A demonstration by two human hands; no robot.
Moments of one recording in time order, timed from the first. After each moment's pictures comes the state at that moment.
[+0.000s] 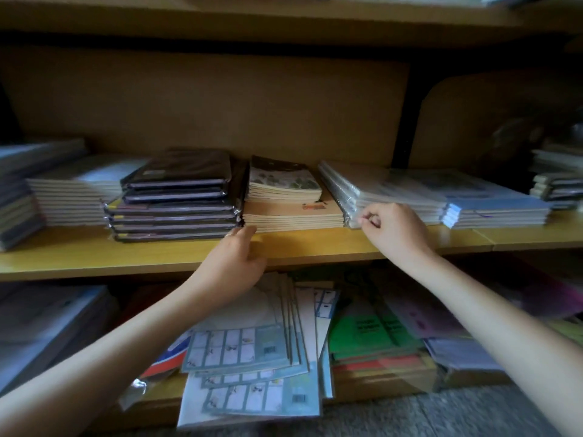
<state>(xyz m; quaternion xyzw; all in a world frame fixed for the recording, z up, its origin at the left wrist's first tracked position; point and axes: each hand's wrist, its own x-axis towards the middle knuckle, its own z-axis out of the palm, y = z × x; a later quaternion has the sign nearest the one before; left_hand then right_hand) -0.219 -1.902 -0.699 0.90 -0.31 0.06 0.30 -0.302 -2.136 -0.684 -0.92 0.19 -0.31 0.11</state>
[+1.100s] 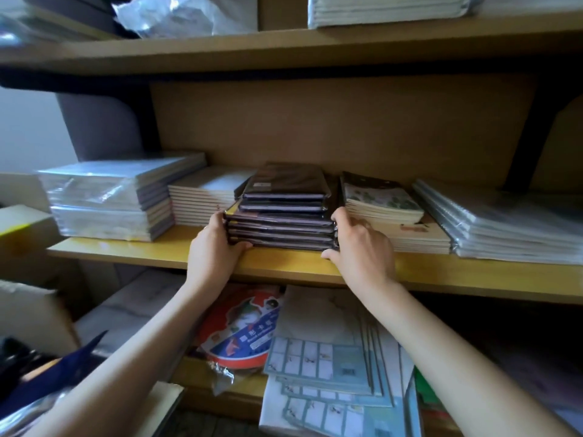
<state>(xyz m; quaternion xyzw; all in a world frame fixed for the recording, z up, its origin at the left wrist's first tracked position) -0.127 -1.776 -0.710 0.89 -0.08 0.28 0.35 -0.209 -1.980 -0.694 -0.93 0.06 -0.35 -0.01</state>
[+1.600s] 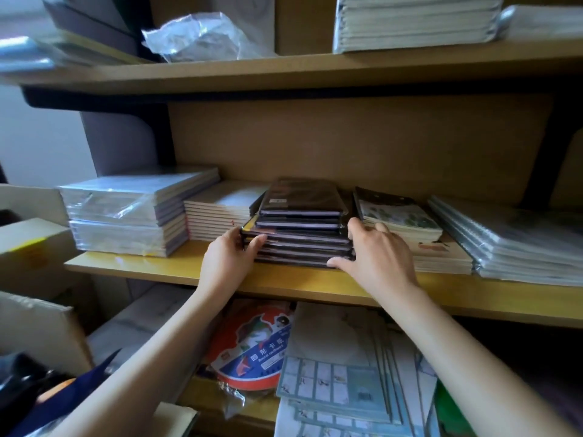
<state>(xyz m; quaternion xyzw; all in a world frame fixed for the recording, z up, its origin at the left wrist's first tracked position) -0.111 -1.768 -0.701 0.88 -0.10 0.26 0.40 -0.198 -1.979 -0.676 -0.94 0.05 -0.35 -0.03</state>
